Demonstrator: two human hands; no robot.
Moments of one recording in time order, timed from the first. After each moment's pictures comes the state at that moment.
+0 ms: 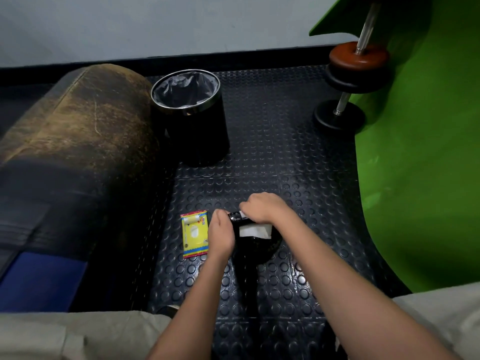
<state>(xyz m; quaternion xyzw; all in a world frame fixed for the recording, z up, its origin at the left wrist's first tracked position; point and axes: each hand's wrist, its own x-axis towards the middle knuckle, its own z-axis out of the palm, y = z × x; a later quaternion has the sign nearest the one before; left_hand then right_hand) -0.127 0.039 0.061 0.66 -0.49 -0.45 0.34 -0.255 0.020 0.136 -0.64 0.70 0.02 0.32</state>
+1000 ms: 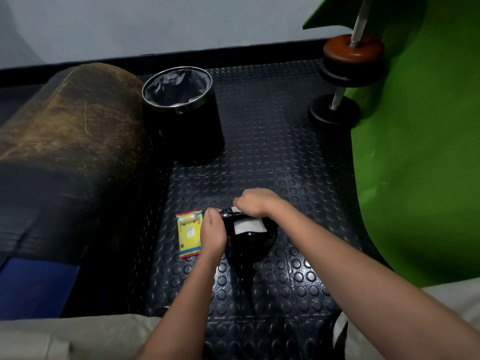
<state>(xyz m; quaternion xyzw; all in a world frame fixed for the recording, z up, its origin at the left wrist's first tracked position) -0.126 0.037 0.063 0.66 -0.48 -0.46 0.34 -0.264 0.006 0.130 -0.65 0.68 0.05 0.35</state>
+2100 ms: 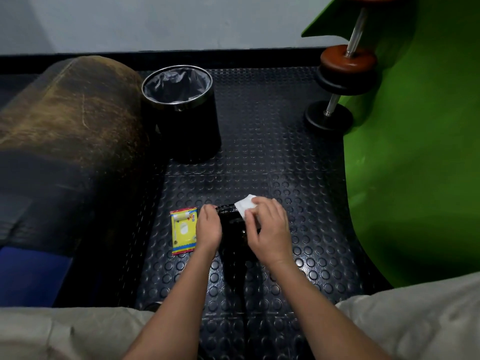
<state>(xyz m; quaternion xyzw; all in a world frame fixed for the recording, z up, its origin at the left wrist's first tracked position) -0.127 0.031 0.062 0.67 -0.47 -0.47 0.34 -0.256 0.103 0.065 -0.61 0.68 -0.40 0.06</state>
